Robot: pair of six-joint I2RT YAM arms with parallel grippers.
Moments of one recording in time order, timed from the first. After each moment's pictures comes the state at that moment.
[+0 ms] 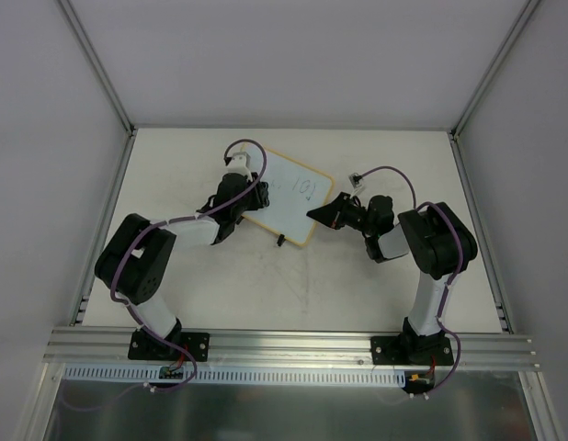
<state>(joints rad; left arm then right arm) -0.48 1.69 0.83 0.43 -0.09 -0.46 0.32 1.93 0.61 1.22 -0.71 0.84</state>
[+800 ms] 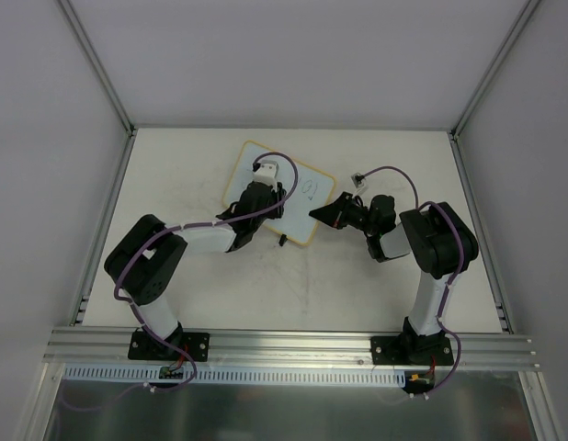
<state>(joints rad) -0.68 1.73 0.87 0.43 -0.26 -0.31 0.31 1.93 0.61 1.20 -0.72 0.84</state>
